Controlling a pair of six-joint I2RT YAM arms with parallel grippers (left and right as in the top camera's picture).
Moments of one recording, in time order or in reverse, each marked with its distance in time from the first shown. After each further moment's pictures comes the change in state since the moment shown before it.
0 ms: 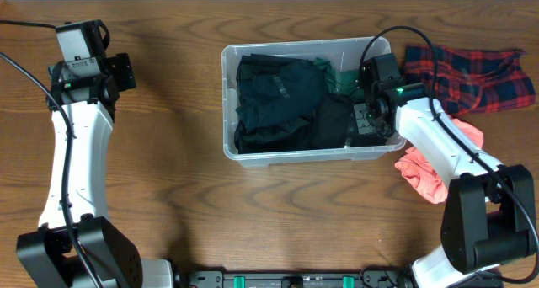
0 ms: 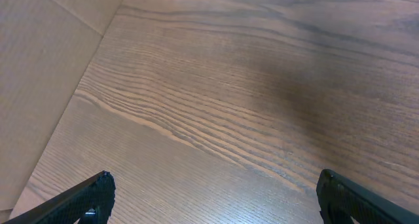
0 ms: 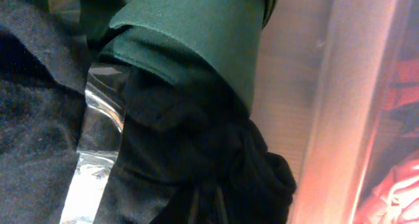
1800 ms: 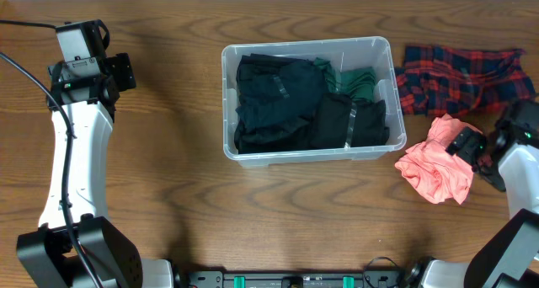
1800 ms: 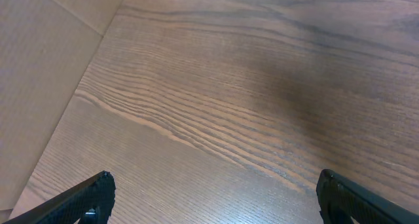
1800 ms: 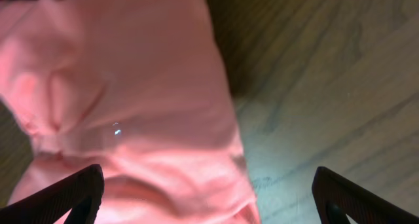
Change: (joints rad) left arm 0.000 0.000 0.000 0.000 0.000 0.000; right arm -0.735 -0.229 -0.274 0.058 -0.056 0.201
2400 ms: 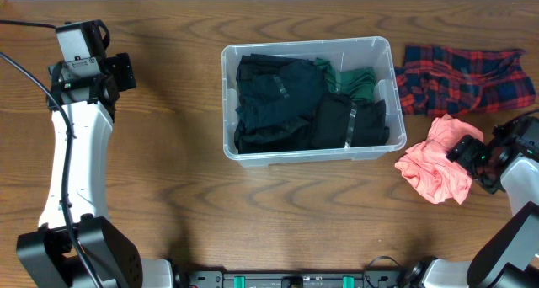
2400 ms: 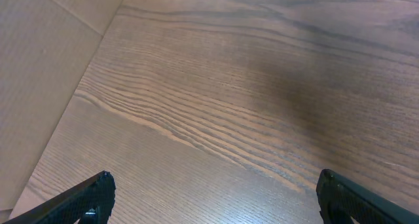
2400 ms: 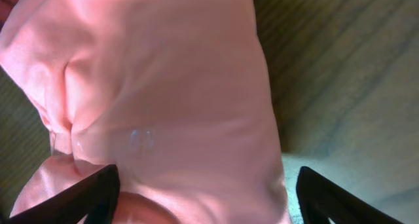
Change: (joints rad) left arm 0.000 0.000 0.000 0.000 0.000 0.000; right arm -0.076 0.026 -0.097 0.155 -0.224 -0.082
